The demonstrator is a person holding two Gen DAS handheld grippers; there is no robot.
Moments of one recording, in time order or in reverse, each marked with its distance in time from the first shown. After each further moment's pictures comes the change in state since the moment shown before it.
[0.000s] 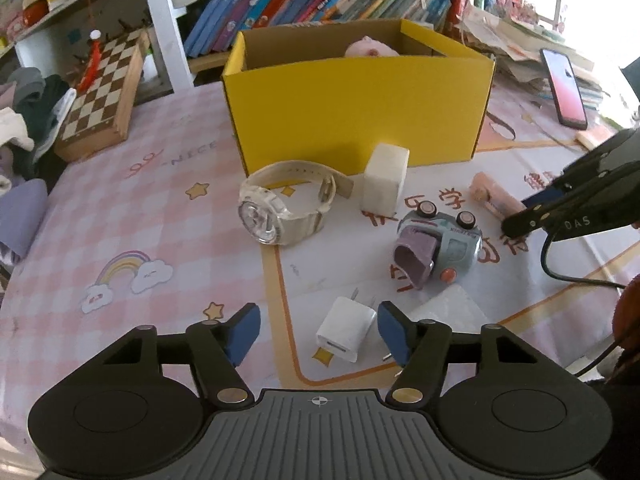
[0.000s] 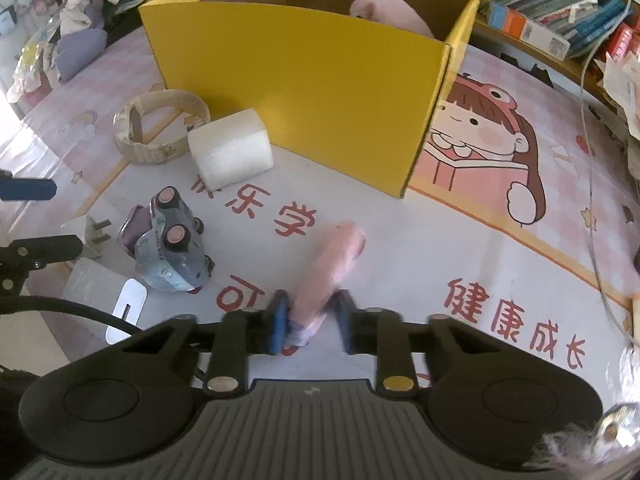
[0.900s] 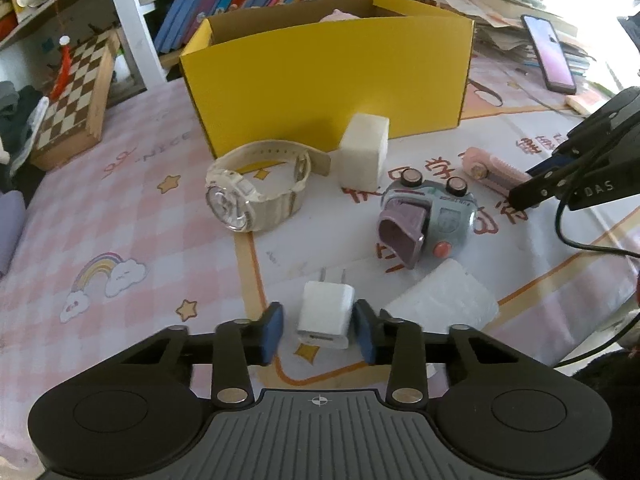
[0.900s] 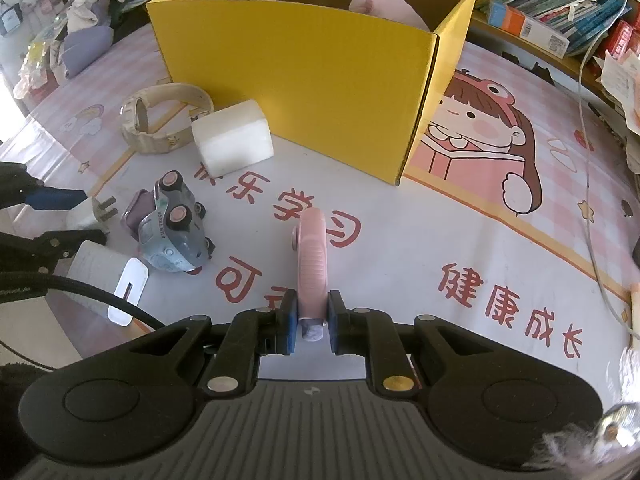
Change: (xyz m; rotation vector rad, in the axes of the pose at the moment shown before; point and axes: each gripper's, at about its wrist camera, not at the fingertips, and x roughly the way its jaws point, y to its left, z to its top) left arm 0.024 -0.014 -0.006 0.087 0.037 -0.036; right arm -0.005 -0.001 -0.008 -0.018 -0.003 0.021
